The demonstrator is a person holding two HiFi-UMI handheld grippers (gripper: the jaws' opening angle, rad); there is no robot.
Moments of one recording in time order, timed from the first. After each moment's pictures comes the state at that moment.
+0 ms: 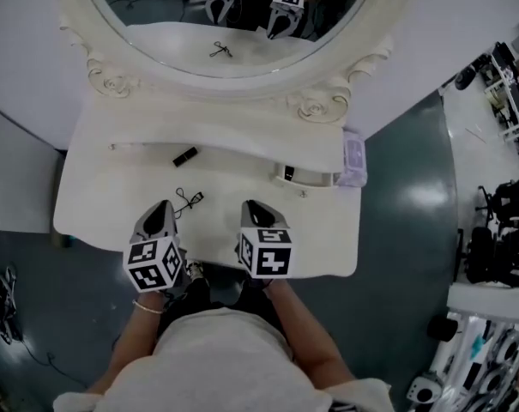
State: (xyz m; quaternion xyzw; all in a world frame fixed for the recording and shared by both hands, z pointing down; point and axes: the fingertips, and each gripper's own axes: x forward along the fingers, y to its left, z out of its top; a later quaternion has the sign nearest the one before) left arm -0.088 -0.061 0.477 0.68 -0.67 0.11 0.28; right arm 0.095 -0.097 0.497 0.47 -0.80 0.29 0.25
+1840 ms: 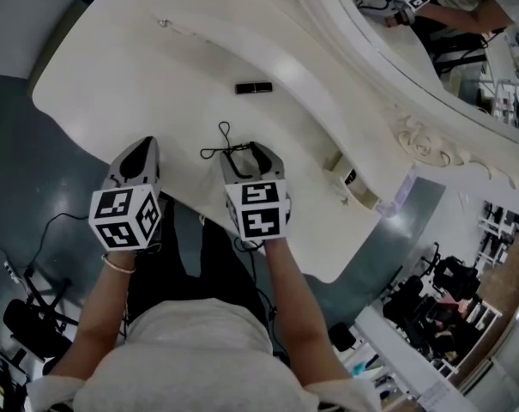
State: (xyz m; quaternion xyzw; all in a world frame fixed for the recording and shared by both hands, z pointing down) left arm -0.194 -0.006 0.571 0.54 -0.74 0.05 0.39; right arm -0.047 -0.086 0.603 0.22 -0.85 0.16 0.45
